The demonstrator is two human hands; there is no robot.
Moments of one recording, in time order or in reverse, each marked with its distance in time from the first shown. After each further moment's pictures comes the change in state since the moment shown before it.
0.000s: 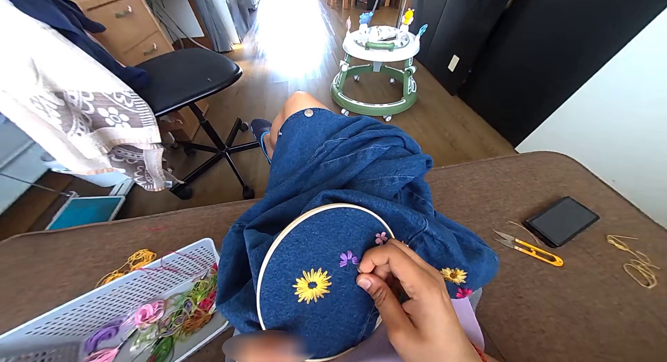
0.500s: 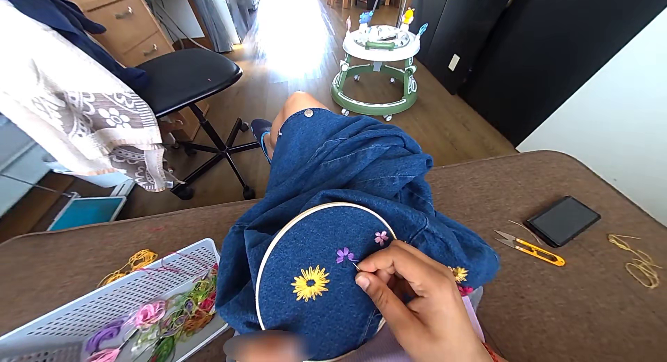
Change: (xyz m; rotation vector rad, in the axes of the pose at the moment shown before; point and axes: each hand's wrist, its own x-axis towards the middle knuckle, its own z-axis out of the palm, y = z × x) left_hand 0.003 0.001 0.008 0.075 0.048 0.031; right_hand 0.003 0.000 -0.006 0.061 0.007 0.005
